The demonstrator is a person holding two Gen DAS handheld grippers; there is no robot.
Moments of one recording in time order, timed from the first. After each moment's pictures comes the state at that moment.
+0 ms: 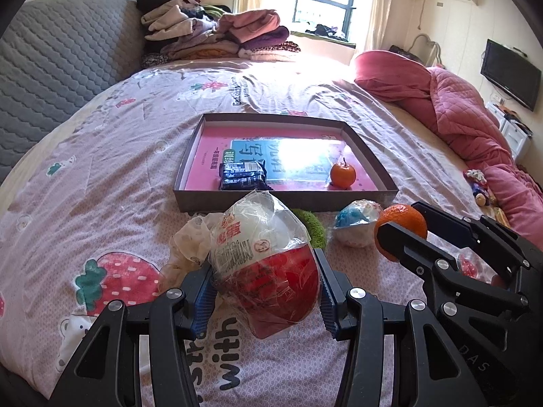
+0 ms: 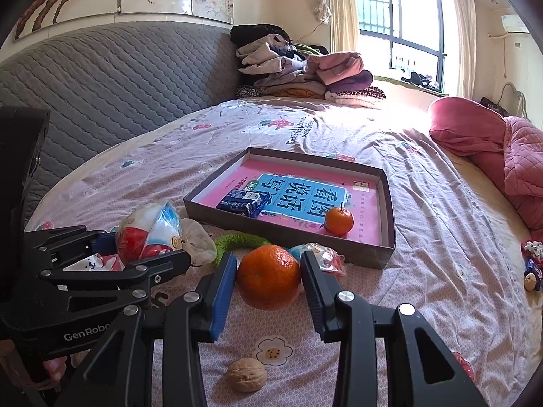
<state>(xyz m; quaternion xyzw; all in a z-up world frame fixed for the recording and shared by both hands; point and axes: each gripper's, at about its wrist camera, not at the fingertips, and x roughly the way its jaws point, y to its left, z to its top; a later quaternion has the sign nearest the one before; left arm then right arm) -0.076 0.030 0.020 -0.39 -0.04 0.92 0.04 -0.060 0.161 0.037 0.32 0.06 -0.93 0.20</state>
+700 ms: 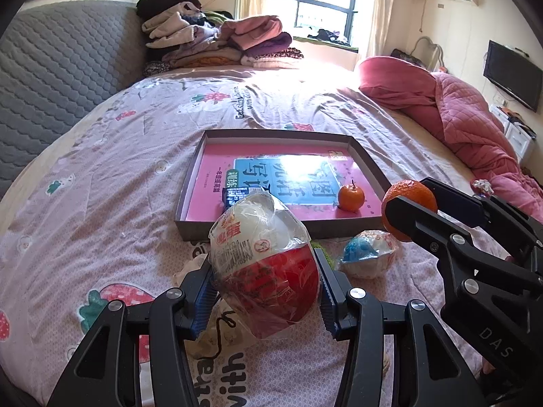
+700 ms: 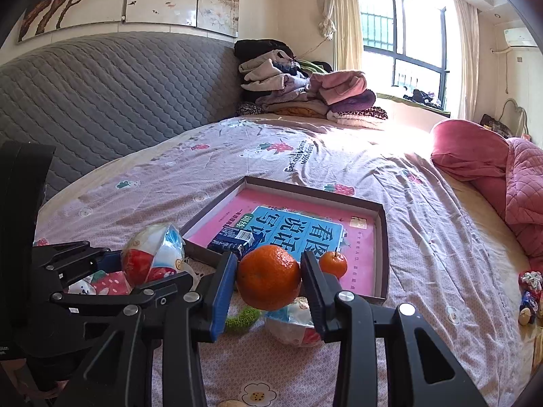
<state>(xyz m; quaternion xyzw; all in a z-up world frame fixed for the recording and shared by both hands) -0.107 0.029 0.030 -0.38 -0.04 0.92 0.03 -0.088 0.158 0.059 0.29 0.07 -0.93 0.20</state>
